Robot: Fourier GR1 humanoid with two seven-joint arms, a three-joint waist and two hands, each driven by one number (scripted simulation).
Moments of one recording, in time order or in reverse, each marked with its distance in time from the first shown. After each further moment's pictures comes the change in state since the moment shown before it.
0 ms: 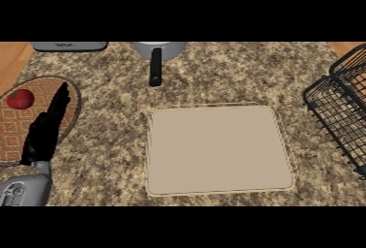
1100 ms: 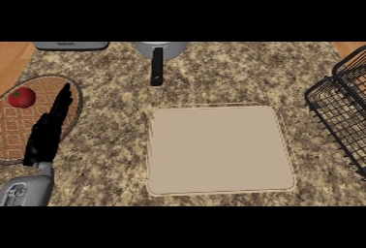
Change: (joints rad) left arm 0.007 0.003 -0.023 -0.006 0.010 0.011 0.004; right arm -0.278 -0.125 0.091 0.610 0.065 0.176 -0.060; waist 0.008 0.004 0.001
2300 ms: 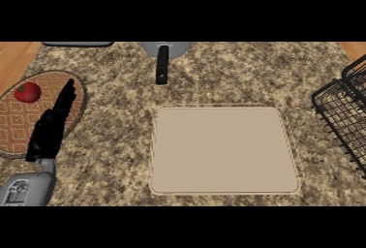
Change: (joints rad) left arm -0.024 0.012 -0.032 -0.008 0.013 0.012 0.012; right arm -0.307 0.078 0.133 0.192 0.193 -0.149 0.114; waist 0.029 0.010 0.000
